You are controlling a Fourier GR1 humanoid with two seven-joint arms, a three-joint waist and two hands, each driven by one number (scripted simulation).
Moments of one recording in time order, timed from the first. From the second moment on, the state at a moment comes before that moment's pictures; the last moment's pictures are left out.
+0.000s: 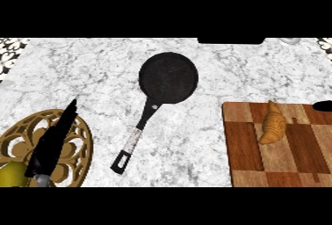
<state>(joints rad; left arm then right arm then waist) 0.02 0.46 -0.25 -1.58 0.07 0.25 0.13 -0.30 -0.92 0.05 -1.42 -0.47 -0.18 1.07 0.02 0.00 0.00</state>
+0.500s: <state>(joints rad) 0.02 0.44 -0.24 -1.57 0.05 0.24 0.12 -0.45 -0.89 0.19 -1.26 -0.54 -0.03 1.12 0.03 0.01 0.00</state>
